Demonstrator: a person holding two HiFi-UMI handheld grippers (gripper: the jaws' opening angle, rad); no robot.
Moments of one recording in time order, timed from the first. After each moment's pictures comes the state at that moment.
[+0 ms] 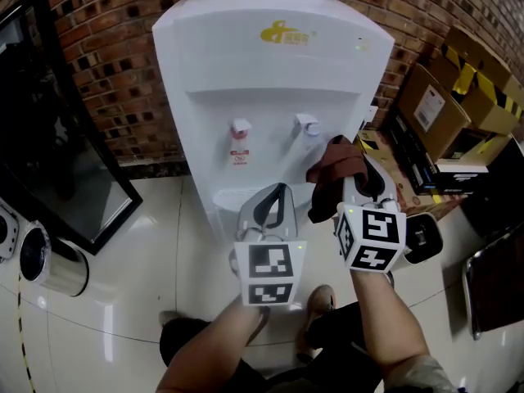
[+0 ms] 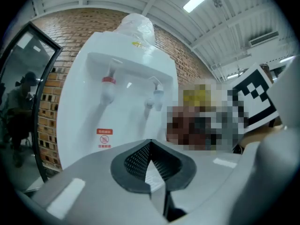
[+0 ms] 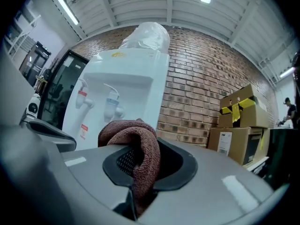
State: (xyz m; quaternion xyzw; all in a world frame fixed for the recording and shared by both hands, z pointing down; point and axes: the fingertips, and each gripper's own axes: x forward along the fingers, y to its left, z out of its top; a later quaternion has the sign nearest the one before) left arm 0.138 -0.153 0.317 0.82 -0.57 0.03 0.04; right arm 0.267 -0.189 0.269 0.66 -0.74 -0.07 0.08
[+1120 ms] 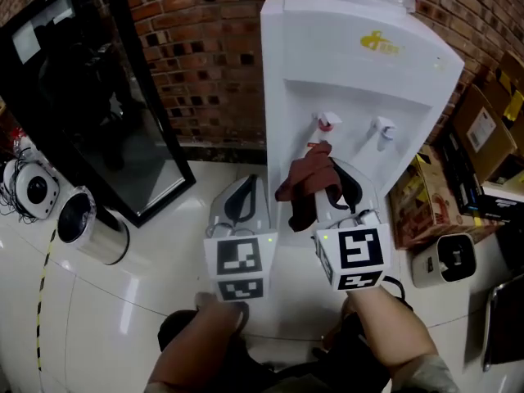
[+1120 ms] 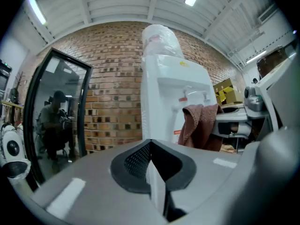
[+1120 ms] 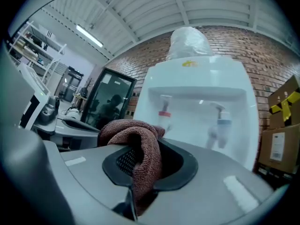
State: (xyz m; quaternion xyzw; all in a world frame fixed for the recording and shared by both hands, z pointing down) left arm -0.038 -0.118 0.301 0.72 -0.69 0.04 0.01; right arm 0.070 -0.143 0.269 0.48 -0.87 -0.09 0.06
